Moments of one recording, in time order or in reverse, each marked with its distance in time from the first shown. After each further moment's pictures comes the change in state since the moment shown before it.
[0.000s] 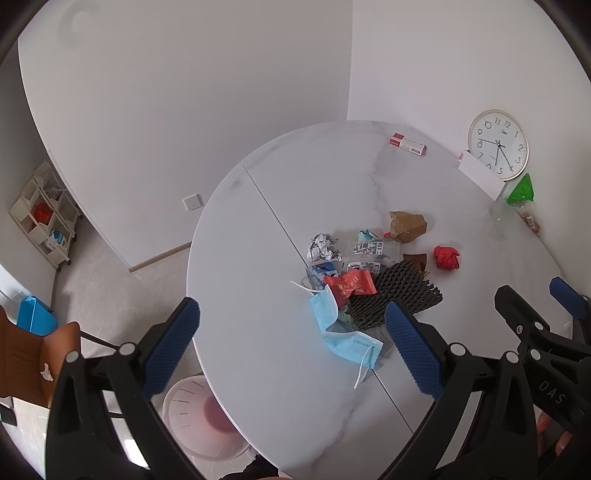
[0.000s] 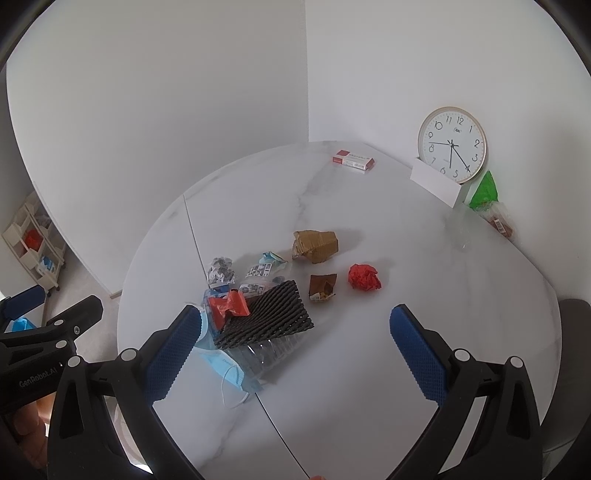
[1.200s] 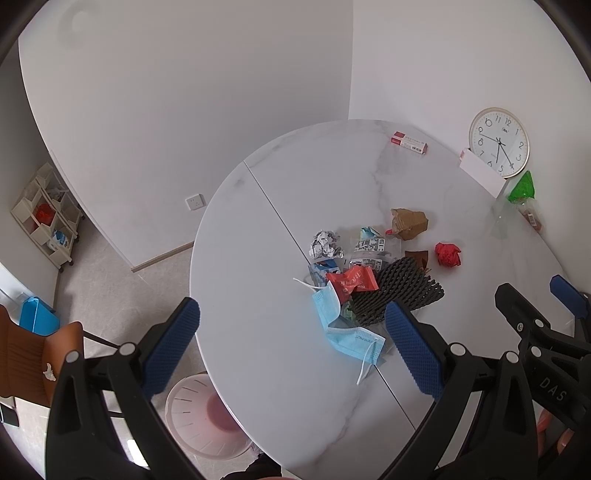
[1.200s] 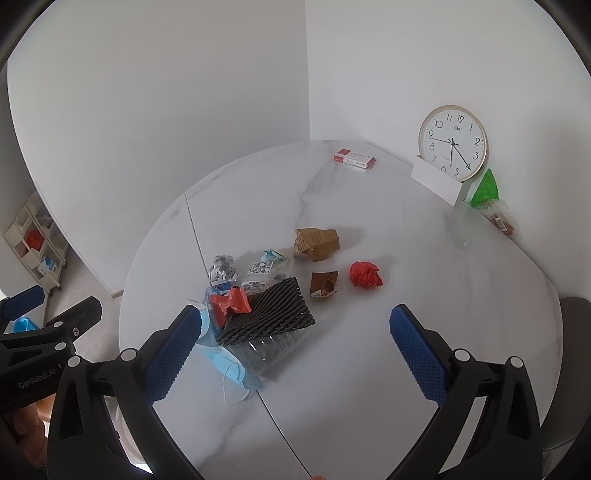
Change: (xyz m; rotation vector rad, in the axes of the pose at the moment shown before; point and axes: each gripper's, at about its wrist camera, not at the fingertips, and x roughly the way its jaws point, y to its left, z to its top) left arm -0.001 0.002 -0.002 0.003 0.001 0.006; right arm 0.000 0.001 -0.003 0.001 0.000 0.002
